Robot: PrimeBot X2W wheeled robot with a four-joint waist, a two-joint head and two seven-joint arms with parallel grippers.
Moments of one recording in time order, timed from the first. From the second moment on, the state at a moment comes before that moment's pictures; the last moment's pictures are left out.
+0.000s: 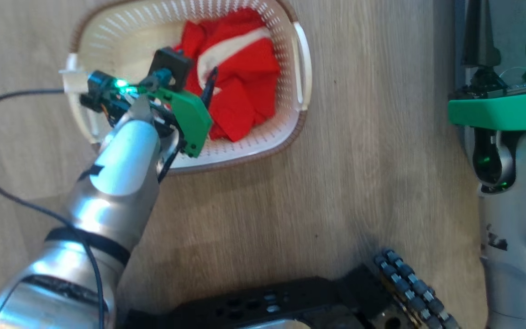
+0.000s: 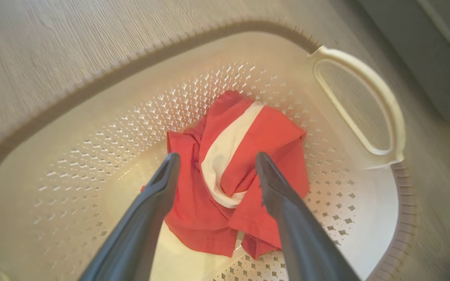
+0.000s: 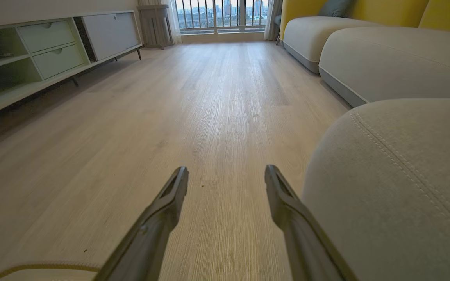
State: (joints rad) left arm -0.93 0.04 -0.50 0.94 -0.17 -0.07 -0.14; right arm -0.57 -0.07 -0.03 0.04 0.19 0.13 -0.26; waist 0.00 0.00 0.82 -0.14
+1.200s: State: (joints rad) left arm -1.19 0.11 -0.56 1.29 -0.17 -0.01 -0.08; right arm -0.51 -0.05 -0.04 -0.04 0.35 0.13 -0.26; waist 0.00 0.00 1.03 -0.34
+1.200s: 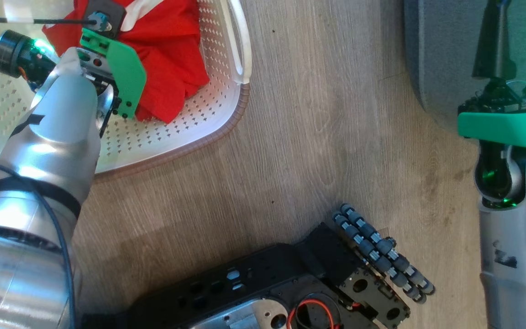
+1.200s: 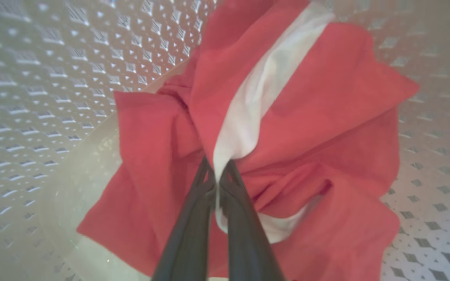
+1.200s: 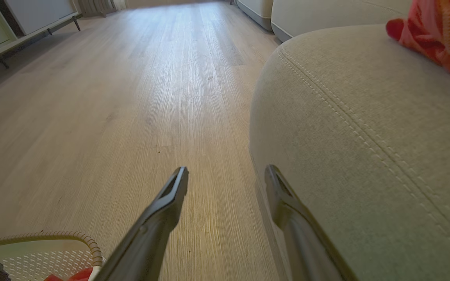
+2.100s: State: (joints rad) left arm -0.58 0.05 -0.34 0.74 -0.35 -0.01 -0.25; right arm -0.25 -0.06 -0.12 0.12 0.22 0.13 -0.26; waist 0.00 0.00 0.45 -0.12
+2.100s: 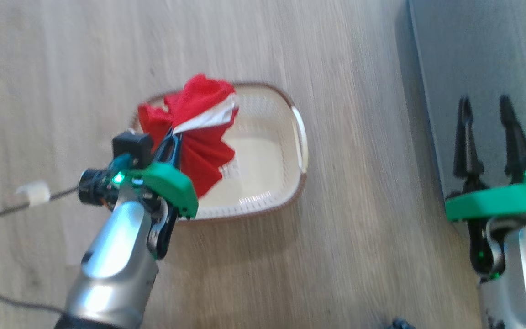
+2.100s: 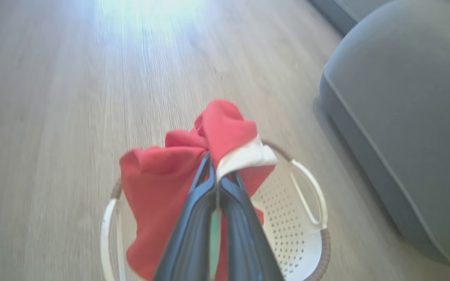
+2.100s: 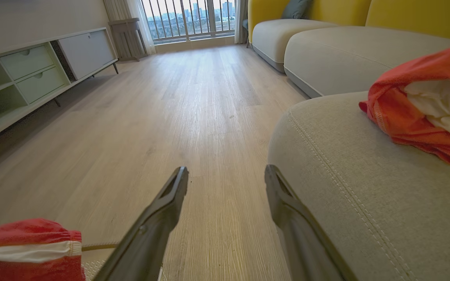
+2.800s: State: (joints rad) left arm -0.07 0.08 -0.13 0.28 -0.30 0.02 -0.25; right arm -0.01 -0.10 -0.11 0.22 0.18 0.13 -0.26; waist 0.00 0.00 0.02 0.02
